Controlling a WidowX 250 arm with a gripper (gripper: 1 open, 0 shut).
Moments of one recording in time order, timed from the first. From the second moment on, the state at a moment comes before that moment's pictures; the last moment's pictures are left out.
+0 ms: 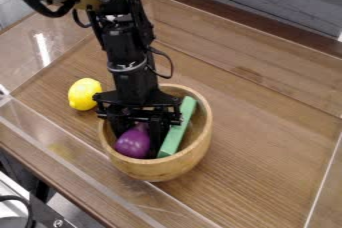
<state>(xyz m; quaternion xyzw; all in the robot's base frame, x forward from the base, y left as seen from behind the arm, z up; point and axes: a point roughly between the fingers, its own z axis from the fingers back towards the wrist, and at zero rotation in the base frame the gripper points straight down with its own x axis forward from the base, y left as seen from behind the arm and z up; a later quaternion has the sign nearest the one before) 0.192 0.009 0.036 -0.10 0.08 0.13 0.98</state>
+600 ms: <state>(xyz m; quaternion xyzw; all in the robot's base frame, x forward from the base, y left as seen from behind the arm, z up) 0.201 0.015 0.049 -0.12 0.09 0.15 0.98</state>
